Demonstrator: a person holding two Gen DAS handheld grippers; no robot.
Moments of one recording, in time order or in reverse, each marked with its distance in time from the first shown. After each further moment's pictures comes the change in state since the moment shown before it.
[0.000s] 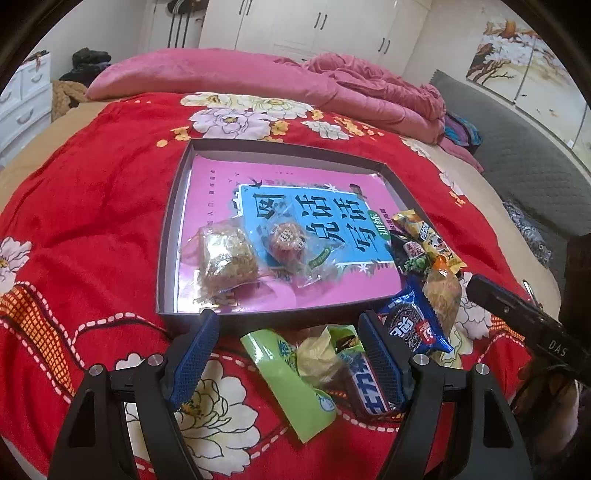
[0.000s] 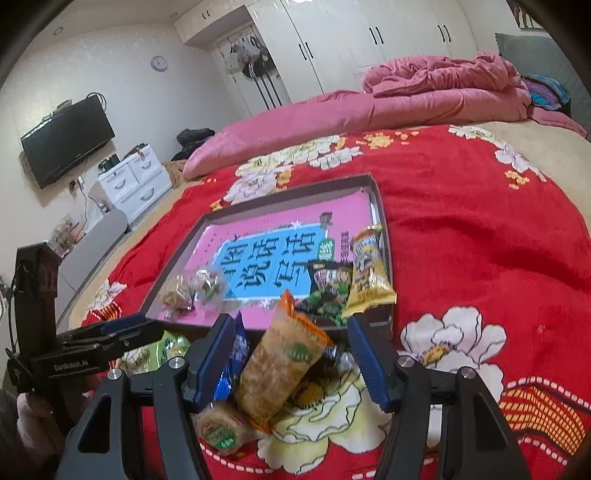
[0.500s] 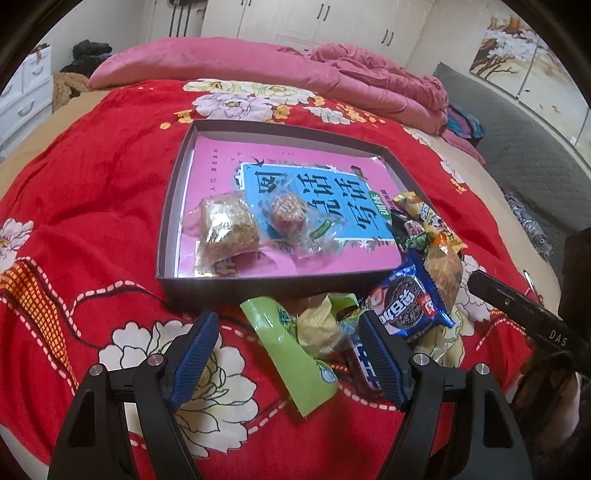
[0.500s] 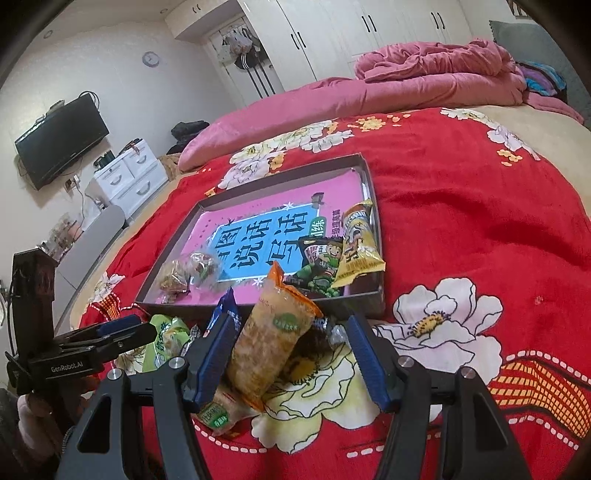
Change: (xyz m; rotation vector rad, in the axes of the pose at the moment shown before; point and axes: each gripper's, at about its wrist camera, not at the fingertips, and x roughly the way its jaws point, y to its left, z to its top) left arm 0.000 0.000 -0.016 -0.005 0.044 0.006; right arm -0.002 -0.008 -0.011 0.029 0.040 -0.001
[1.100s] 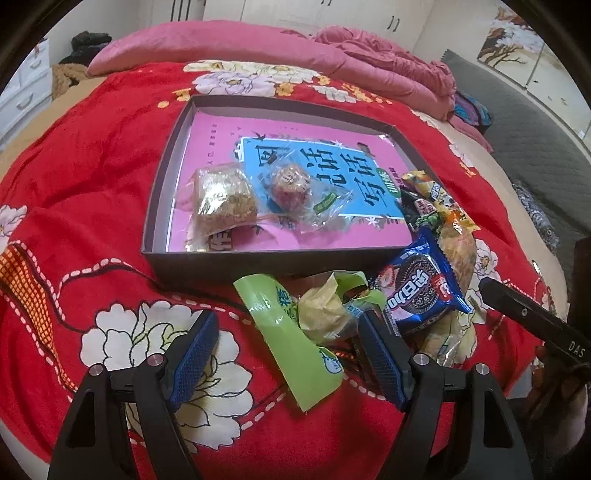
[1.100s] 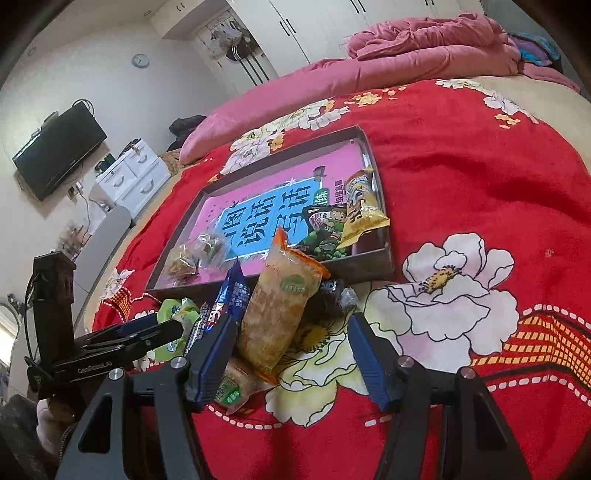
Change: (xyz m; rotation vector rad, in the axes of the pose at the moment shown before) left arm 0.018 -0.002 -0.006 -0.011 0.066 0.021; right arm 0.001 -0.002 -0.016 0.074 0.058 0.050
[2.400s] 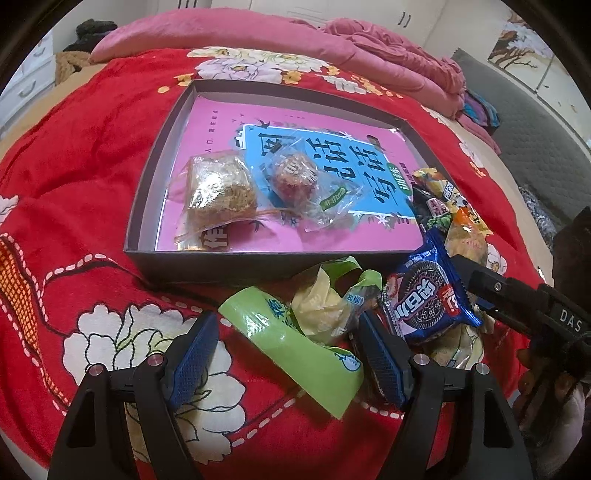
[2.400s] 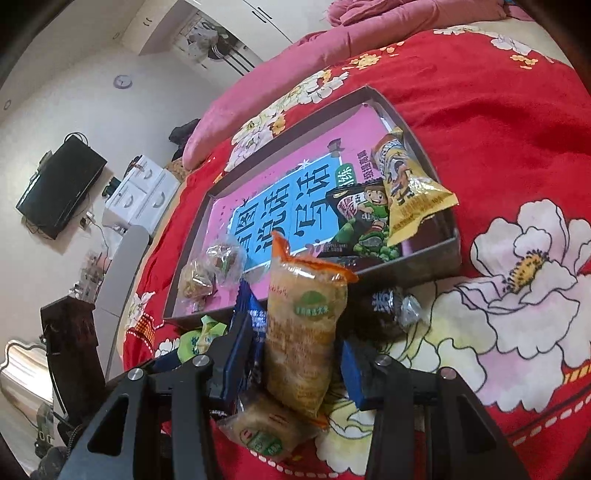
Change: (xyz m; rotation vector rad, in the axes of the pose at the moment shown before) left arm 0.017 -0.001 0.007 -0.034 0.033 0.006; right arm 0.054 0.001 0.019 0.181 0.062 0.126
